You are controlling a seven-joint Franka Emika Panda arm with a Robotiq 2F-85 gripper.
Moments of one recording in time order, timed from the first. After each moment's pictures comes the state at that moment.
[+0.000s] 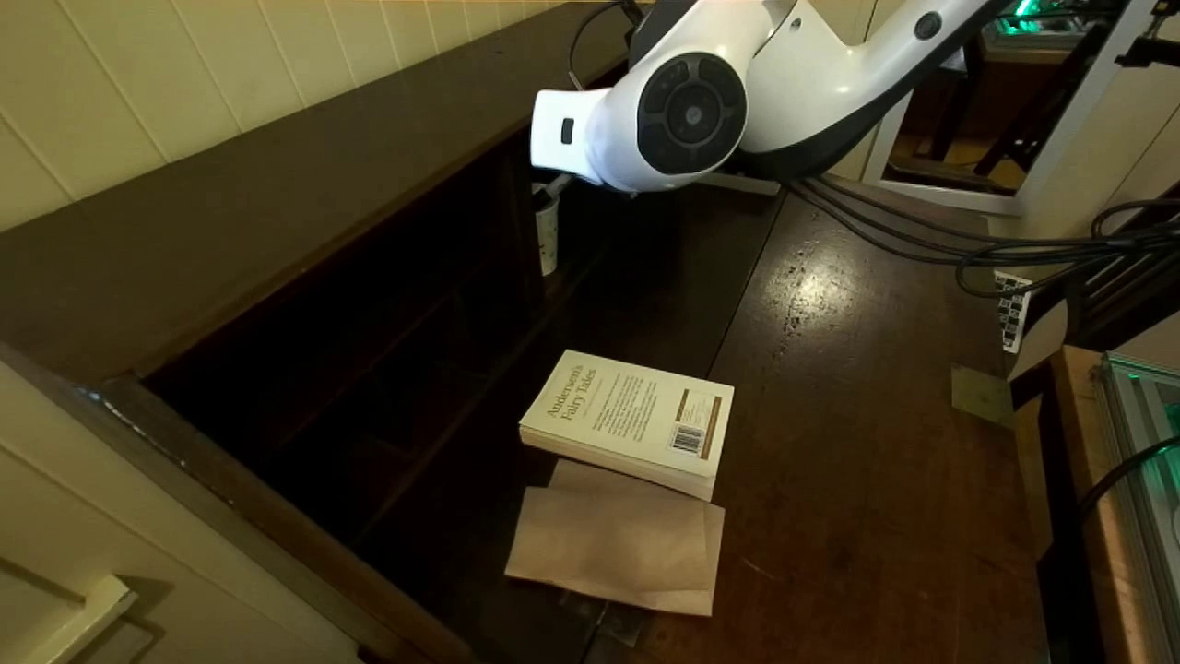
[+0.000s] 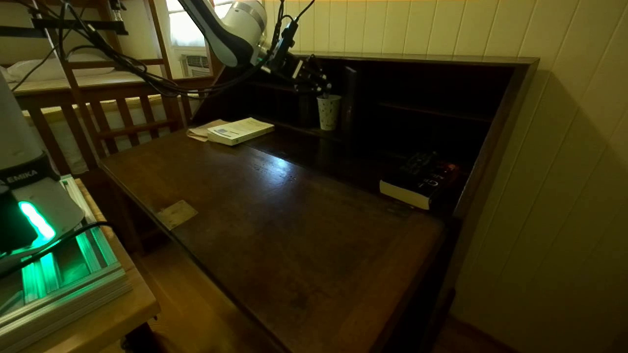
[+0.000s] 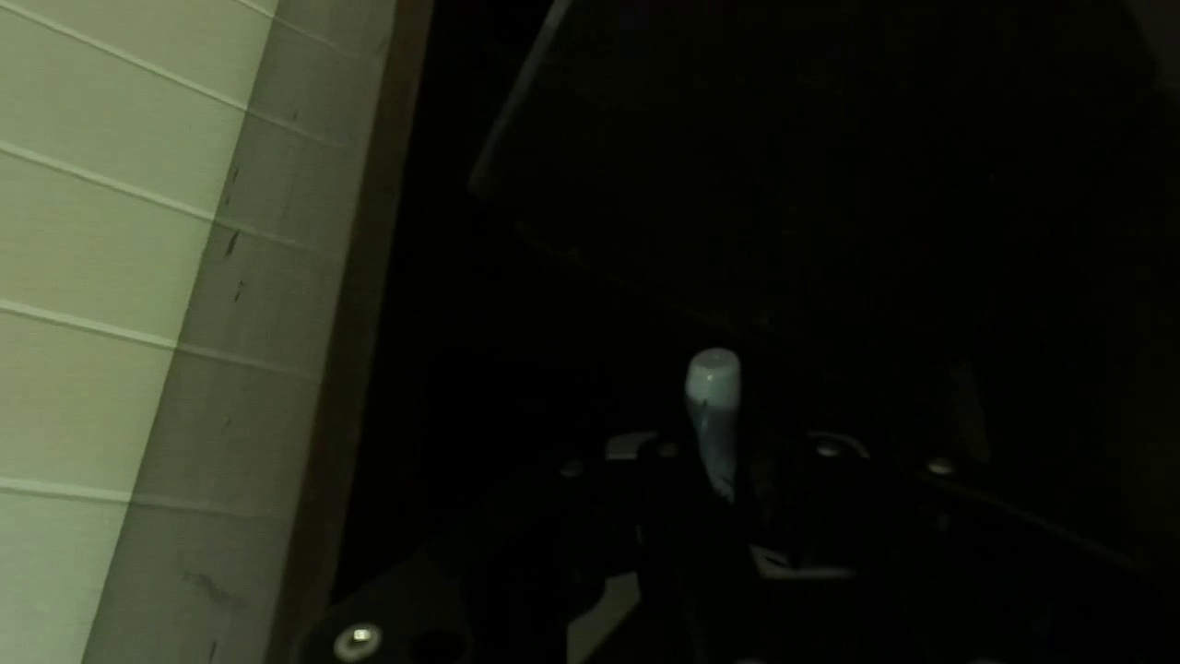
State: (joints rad) arm 0.01 0.40 -0.03 -1.97 -1.80 2.40 0.23
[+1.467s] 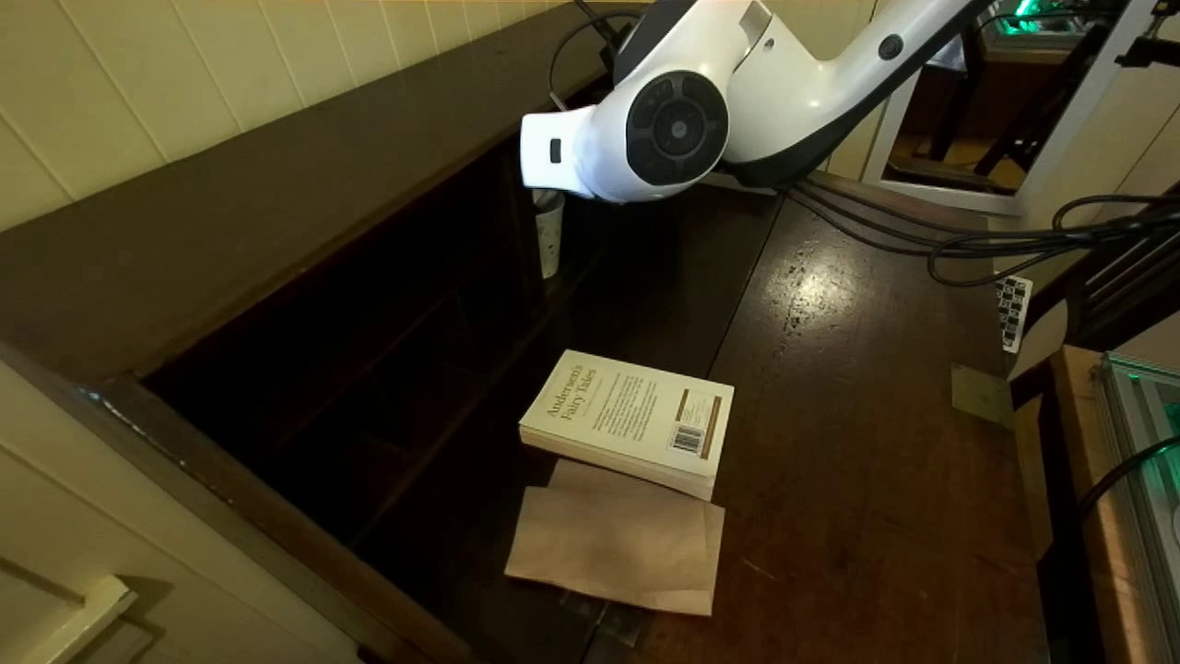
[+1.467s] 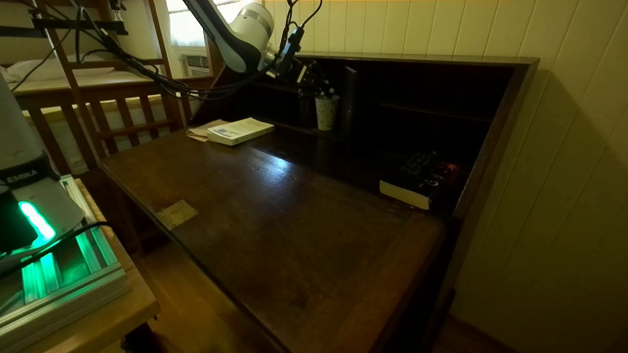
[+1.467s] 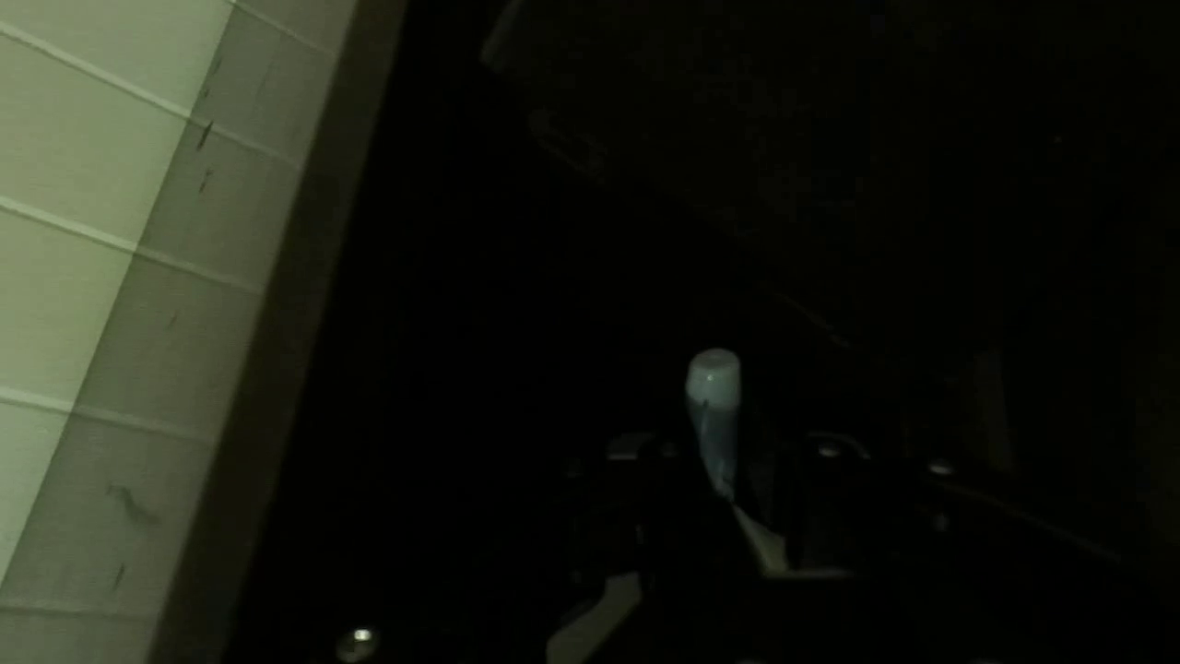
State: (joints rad) arm 0.00 0.47 -0.02 -1.90 -1.83 2.45 0.15
